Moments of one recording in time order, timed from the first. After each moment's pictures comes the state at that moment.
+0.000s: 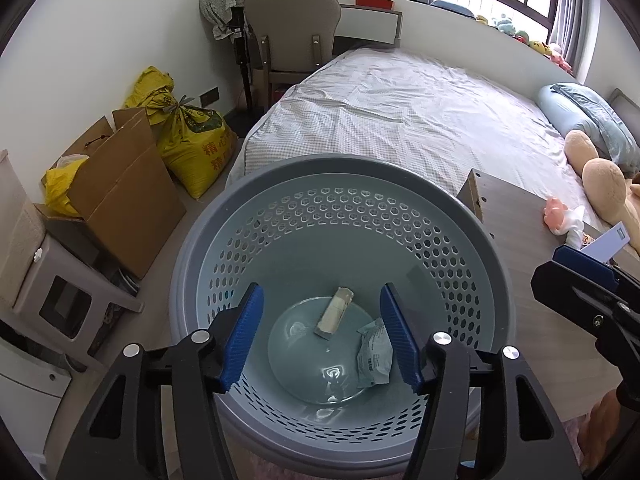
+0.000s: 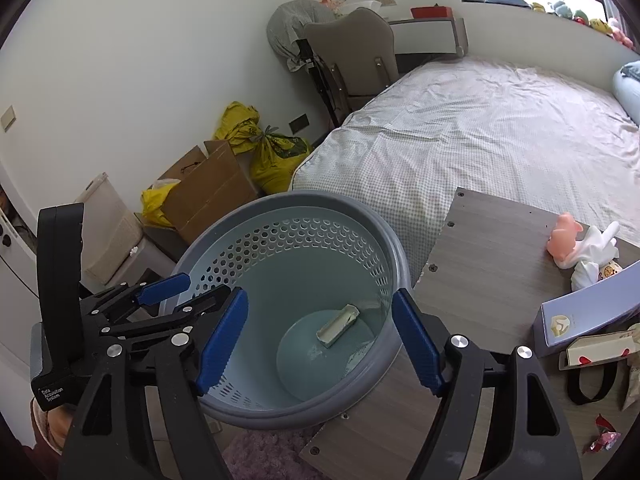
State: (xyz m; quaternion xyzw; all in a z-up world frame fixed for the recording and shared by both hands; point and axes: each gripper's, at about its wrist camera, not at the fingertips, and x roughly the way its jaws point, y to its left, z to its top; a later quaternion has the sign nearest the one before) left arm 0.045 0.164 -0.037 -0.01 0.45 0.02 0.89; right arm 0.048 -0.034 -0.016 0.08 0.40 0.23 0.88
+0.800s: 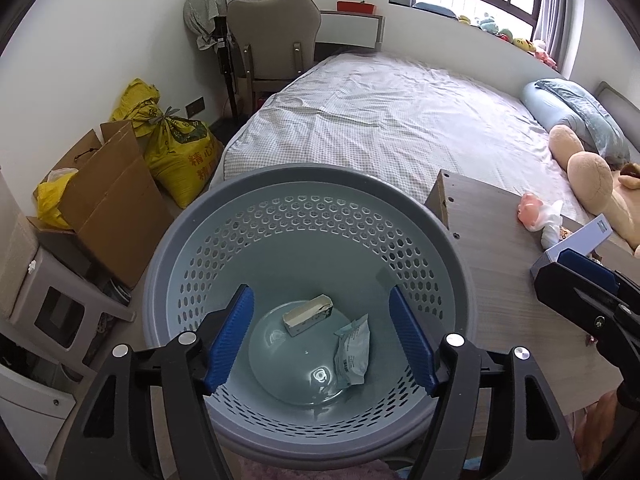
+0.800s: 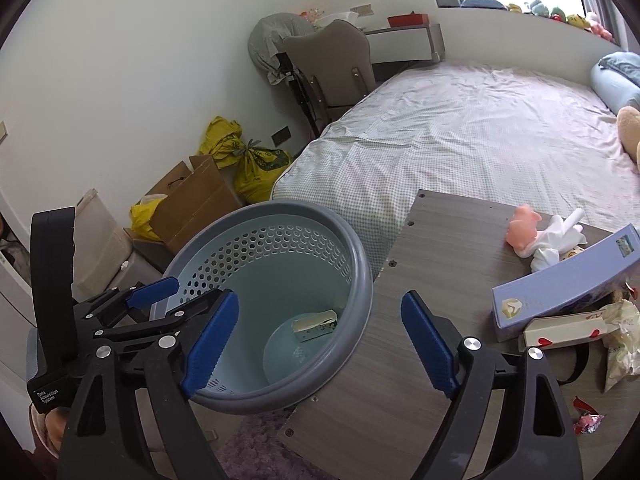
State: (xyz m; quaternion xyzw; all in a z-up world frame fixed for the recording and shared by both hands) left arm 0.039 0.130 -0.026 0.00 0.44 -0.01 0.90; right arm 0.031 -0.072 -0.008 0.10 0.39 0.20 0.90
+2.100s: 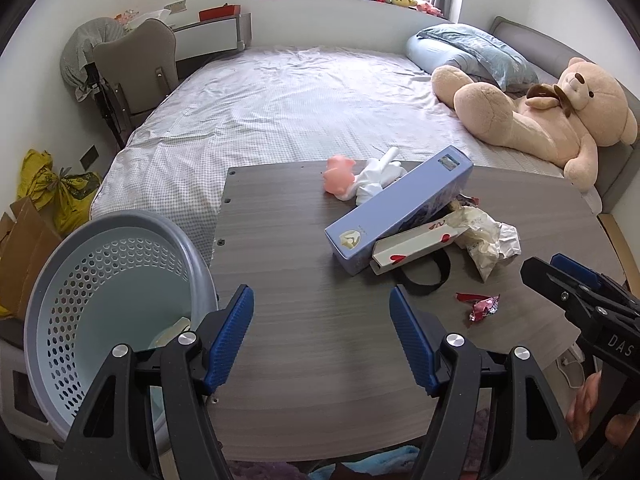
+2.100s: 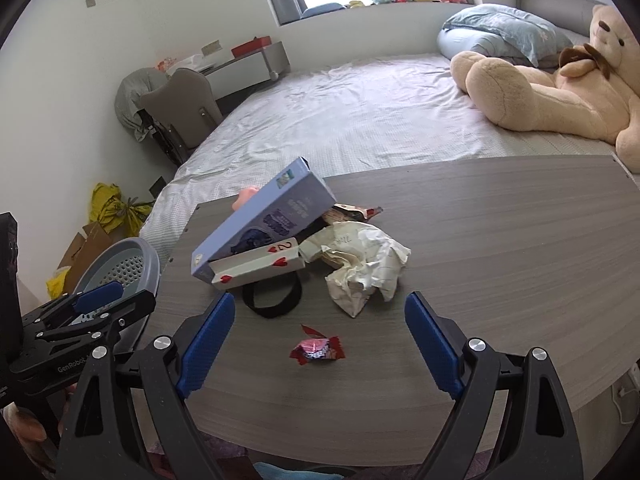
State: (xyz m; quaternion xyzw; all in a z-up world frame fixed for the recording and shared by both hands) left arm 0.023 -0.056 -0.022 0.07 0.44 -0.18 0.88; right arm -0.048 -0.267 -0.031 0.17 0.38 -0.03 0.91
